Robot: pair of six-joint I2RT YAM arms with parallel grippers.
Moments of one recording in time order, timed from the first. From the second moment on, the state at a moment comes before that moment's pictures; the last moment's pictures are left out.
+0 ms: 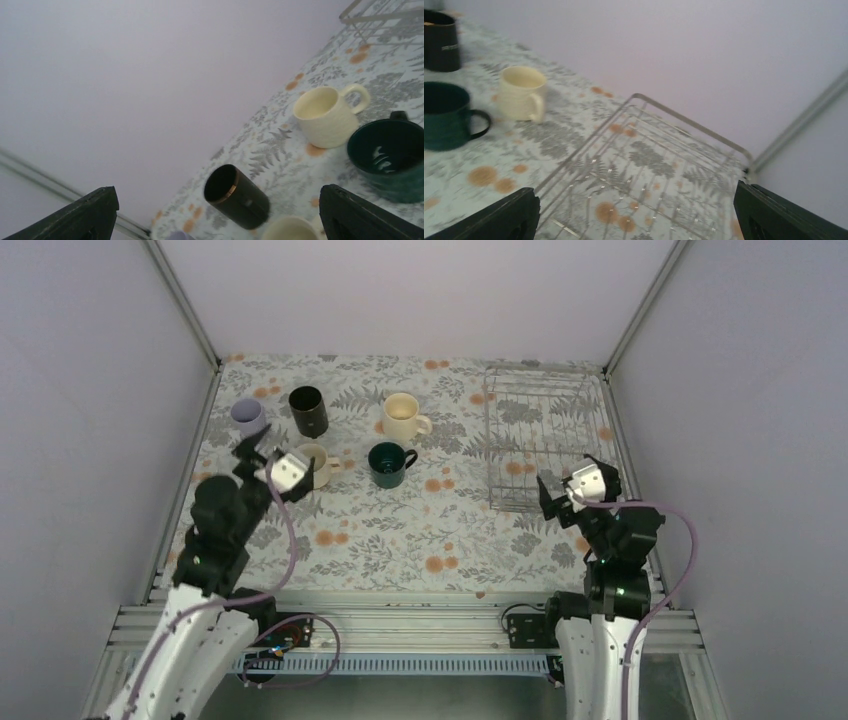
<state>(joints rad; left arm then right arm) -0.26 0.63 0.71 -0.19 0.06 0.70 -0.16 0.40 0.61 -0.42 -0.47 -0.49</state>
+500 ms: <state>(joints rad) -0.16 0.14 0.14 -0.03 -0.09 0.29 -0.17 0.17 0.38 -0.23 -0.05 -0.15</state>
